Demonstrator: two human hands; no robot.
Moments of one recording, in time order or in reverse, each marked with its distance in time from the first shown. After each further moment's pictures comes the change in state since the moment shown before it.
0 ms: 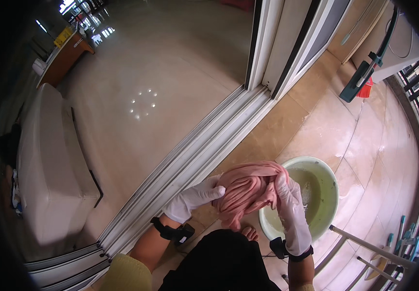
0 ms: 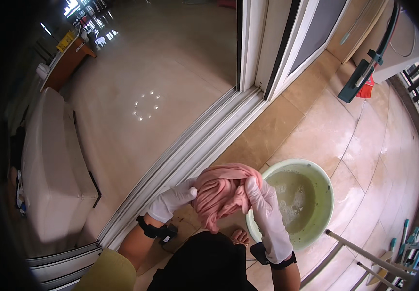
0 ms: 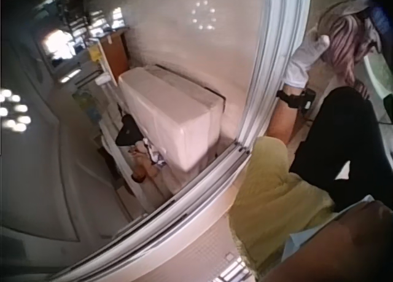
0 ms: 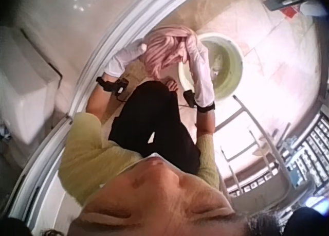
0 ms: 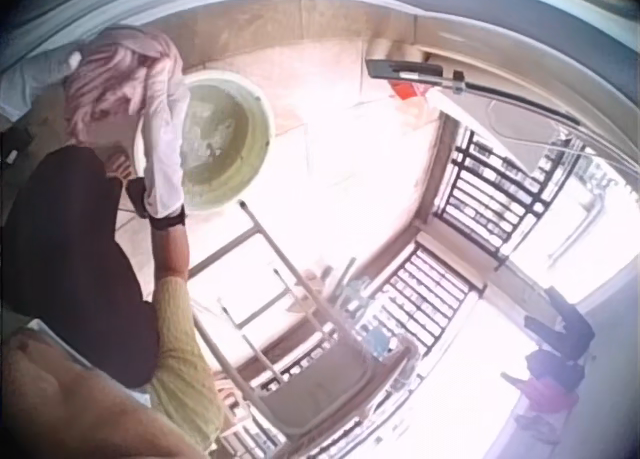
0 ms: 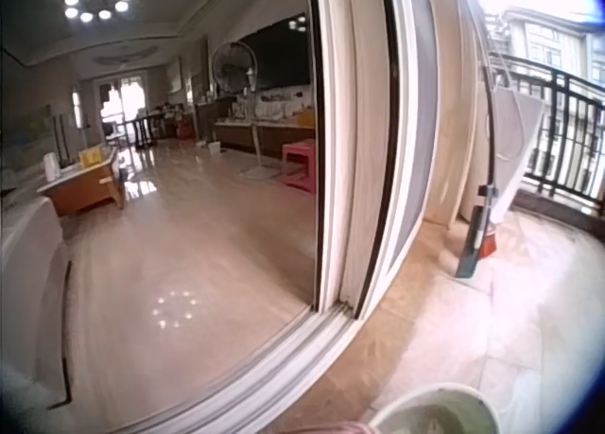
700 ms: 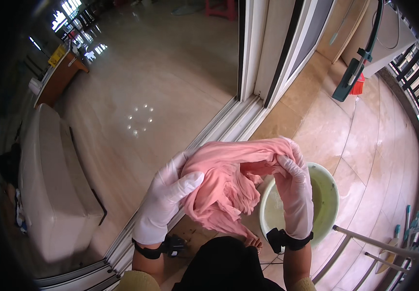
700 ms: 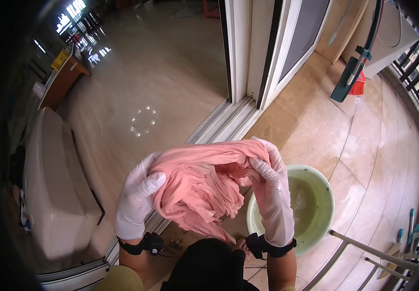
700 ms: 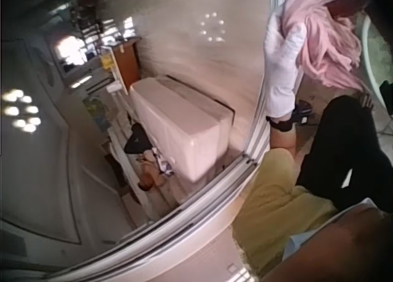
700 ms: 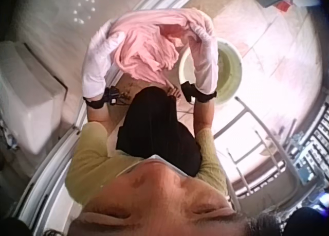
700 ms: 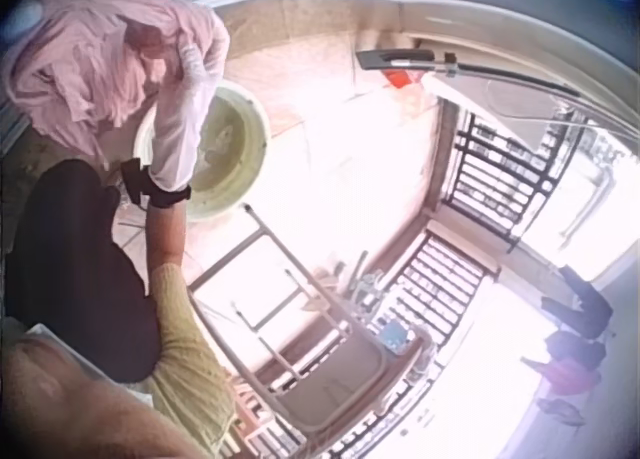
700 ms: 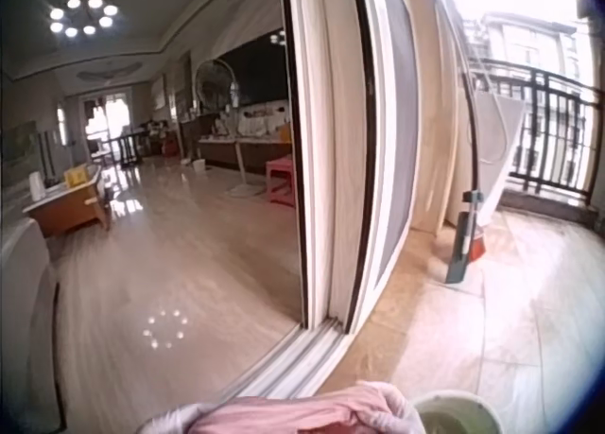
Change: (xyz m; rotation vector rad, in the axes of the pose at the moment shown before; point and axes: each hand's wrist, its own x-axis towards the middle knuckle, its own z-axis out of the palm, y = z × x) left_hand -0.029 0.119 0.059 0.064 0.176 0.297; right_hand 0.052 -0.037 0.001 0.539 0.013 -0.270
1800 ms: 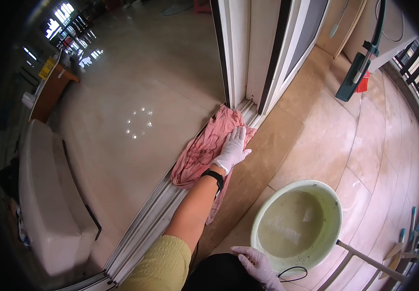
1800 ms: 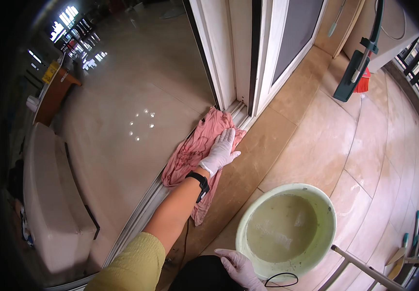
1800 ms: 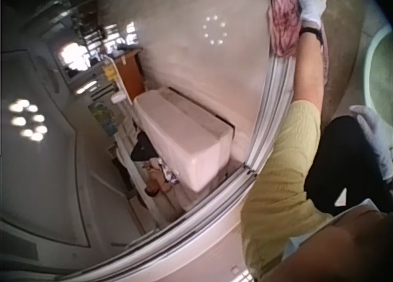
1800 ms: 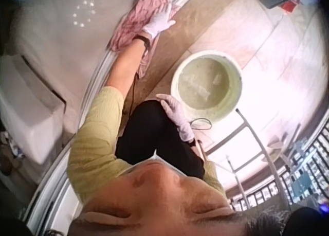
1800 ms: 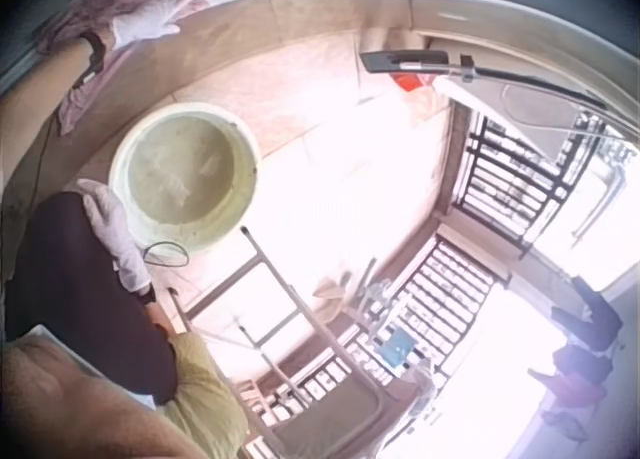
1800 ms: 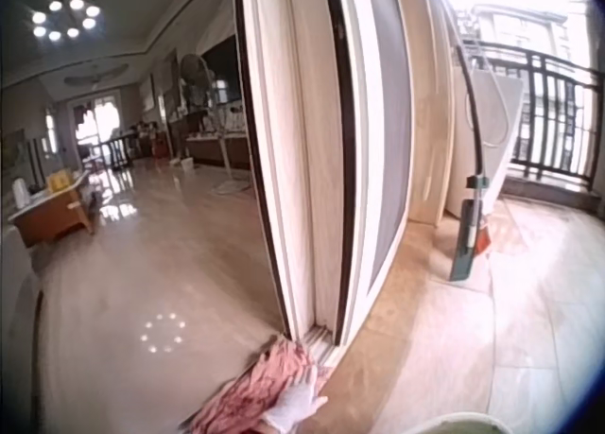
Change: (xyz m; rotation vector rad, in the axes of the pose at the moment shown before) left_hand 0.296 -0.286 -0.071 1.719 -0.096 0.236; right_hand -0.131 0.110 -0.117 -0.801 -0.183 0.365
